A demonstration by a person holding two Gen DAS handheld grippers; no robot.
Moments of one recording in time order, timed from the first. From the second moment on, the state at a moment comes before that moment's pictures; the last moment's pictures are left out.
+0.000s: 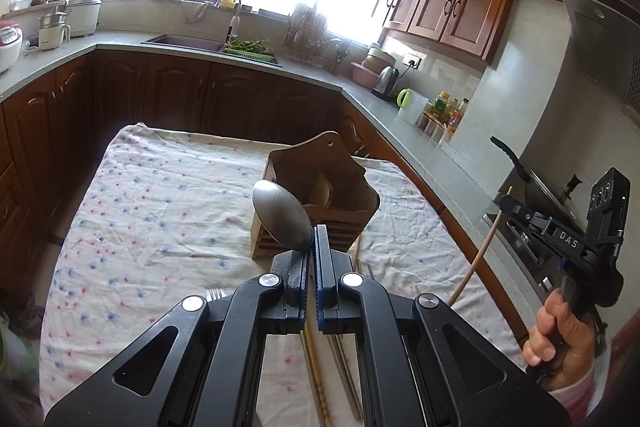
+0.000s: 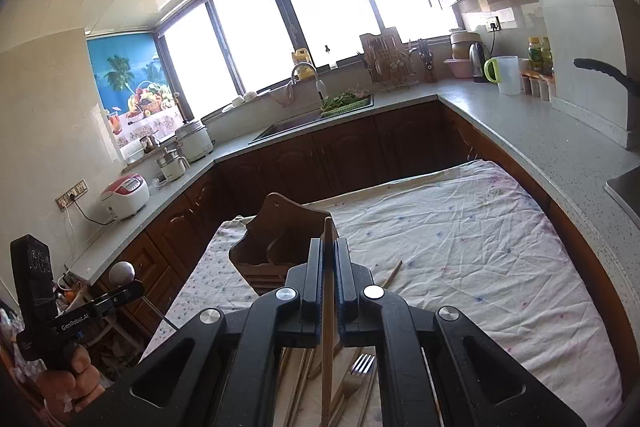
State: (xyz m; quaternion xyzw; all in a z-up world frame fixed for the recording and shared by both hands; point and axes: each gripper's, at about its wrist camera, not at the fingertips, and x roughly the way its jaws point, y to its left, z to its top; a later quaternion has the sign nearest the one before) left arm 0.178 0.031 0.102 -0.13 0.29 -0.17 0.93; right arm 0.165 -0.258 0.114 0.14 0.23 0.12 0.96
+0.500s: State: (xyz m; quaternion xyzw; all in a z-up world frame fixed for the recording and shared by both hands) left arm 0.226 0.030 0.137 -0.11 0.24 -0.15 0.95; right arm 0.213 -0.248 0.156 0.16 0.15 0.12 0.97
